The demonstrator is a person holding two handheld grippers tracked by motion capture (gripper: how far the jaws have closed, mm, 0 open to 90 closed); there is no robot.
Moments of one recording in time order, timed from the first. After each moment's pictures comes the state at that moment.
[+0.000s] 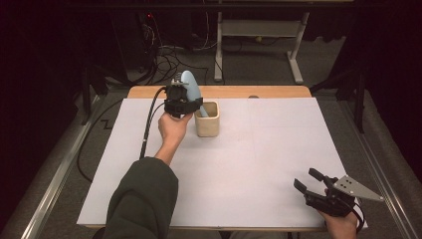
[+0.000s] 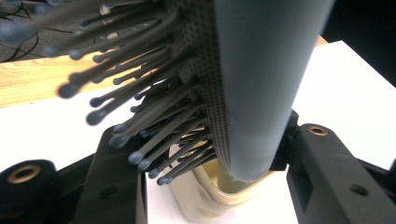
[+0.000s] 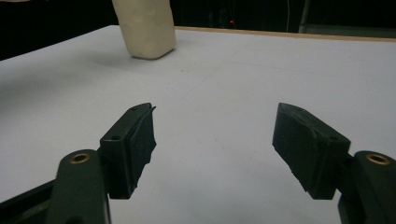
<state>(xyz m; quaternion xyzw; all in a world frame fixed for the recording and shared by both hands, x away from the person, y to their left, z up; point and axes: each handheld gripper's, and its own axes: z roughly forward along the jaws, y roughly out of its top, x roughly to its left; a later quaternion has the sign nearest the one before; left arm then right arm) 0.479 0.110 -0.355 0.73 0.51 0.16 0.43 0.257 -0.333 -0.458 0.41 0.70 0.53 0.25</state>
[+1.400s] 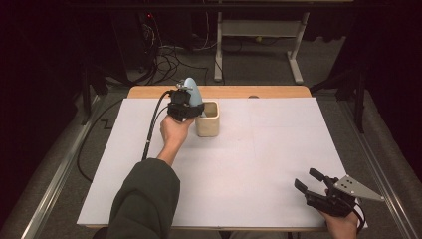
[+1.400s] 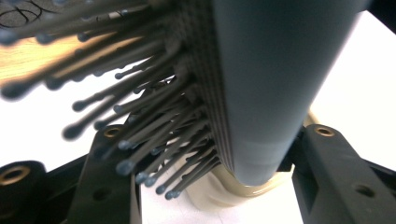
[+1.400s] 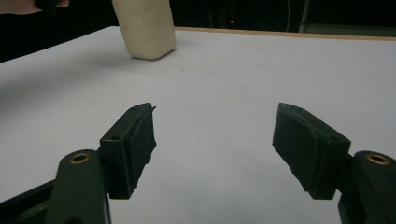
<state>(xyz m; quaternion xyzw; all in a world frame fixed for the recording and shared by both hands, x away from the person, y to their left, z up) 0.485 0.102 -0.373 0.75 0.51 0.16 0.39 0.257 -0.334 -0.458 0.41 0.70 0.53 0.25</state>
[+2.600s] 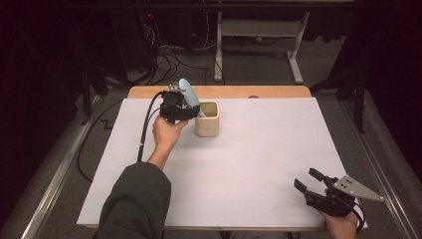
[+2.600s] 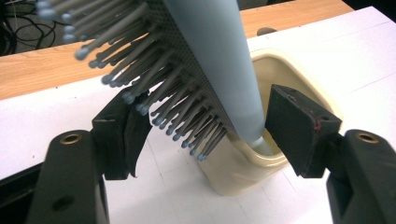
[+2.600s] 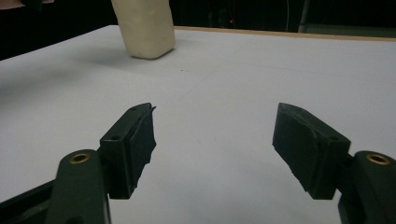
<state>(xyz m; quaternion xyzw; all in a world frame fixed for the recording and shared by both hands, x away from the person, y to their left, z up) 0.471 0.122 -0.367 0.75 0.50 0.18 0.39 0.257 -0.333 -0.458 0.41 0.70 0.53 0.25</state>
